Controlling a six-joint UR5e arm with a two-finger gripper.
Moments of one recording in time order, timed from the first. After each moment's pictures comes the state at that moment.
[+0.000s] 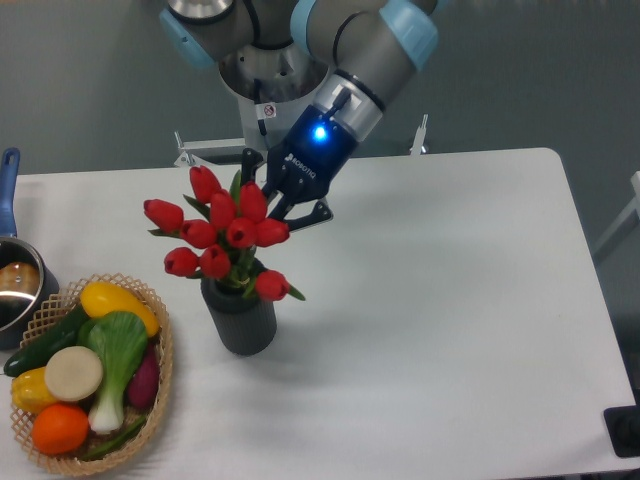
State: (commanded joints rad) arm 2.67 -1.59 -1.89 -0.78 0.46 0.82
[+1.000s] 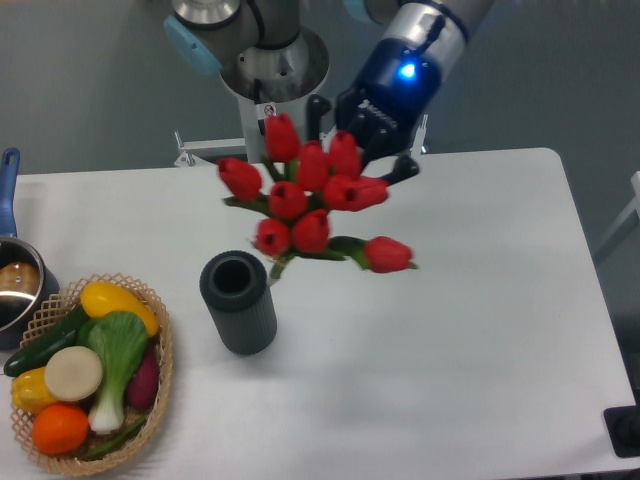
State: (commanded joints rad) arm 2.82 -1.68 -1.66 -0.78 0.36 0.60
